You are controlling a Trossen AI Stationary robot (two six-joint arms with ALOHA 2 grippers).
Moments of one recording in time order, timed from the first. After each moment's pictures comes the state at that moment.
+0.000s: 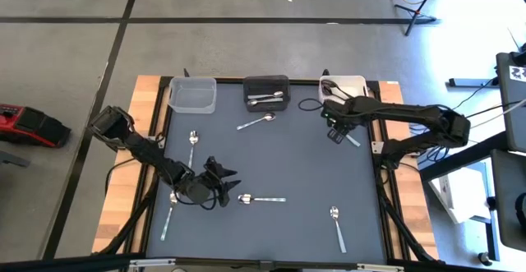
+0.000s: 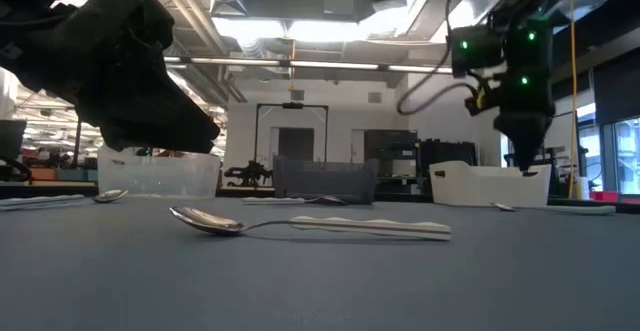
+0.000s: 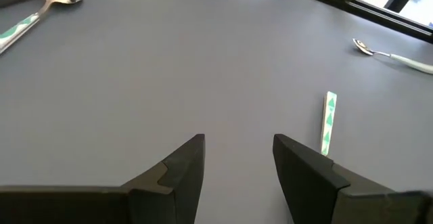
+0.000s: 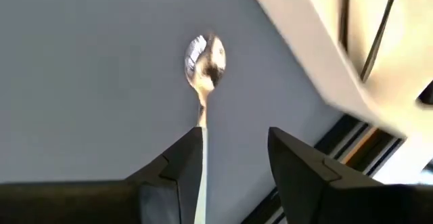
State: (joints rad) left arm -0.58 1.58 0.48 0.46 -0.81 -0.78; right arm -0.42 1.31 0.81 -1.02 0.32 0.27
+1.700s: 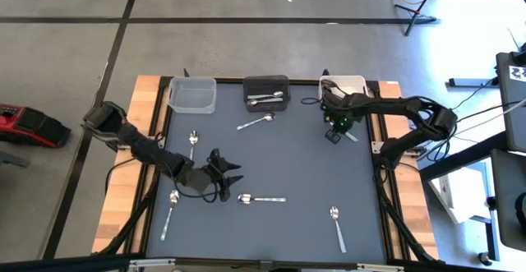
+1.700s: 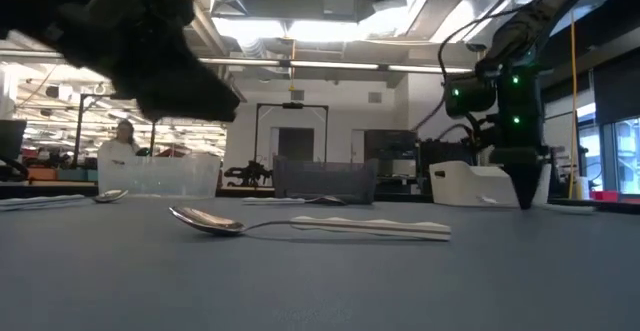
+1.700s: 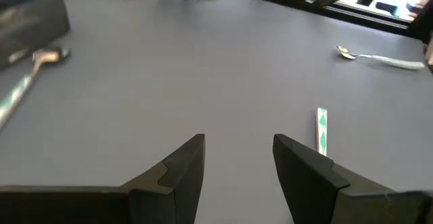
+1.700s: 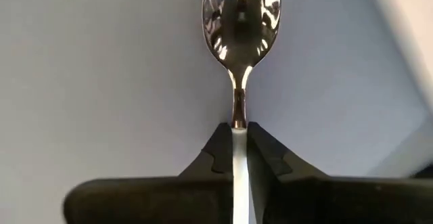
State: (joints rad) left arm -0.47 1.46 0.48 0.46 -0.68 -0.52; right arm -0.58 1.47 0.72 -0.79 0.13 0.09
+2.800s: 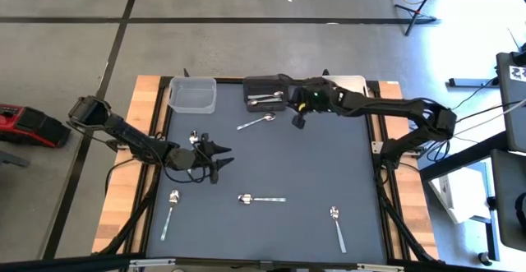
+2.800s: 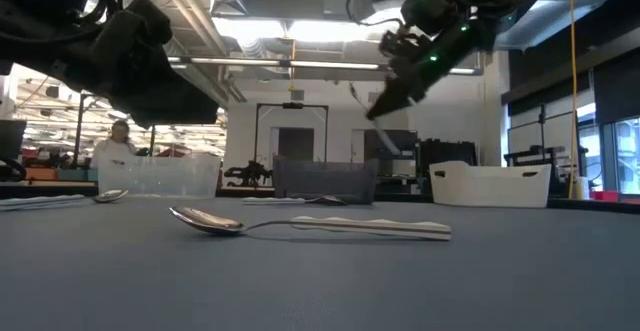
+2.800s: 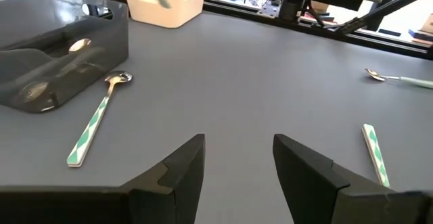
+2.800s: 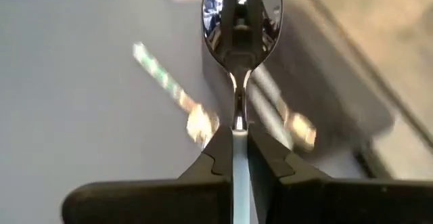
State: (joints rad) left arm -0.33 1.23 0.21 0.67 -0.62 -0.36; right arm -0.43 1.47 0.92 -0.05 -0.04 -0.19
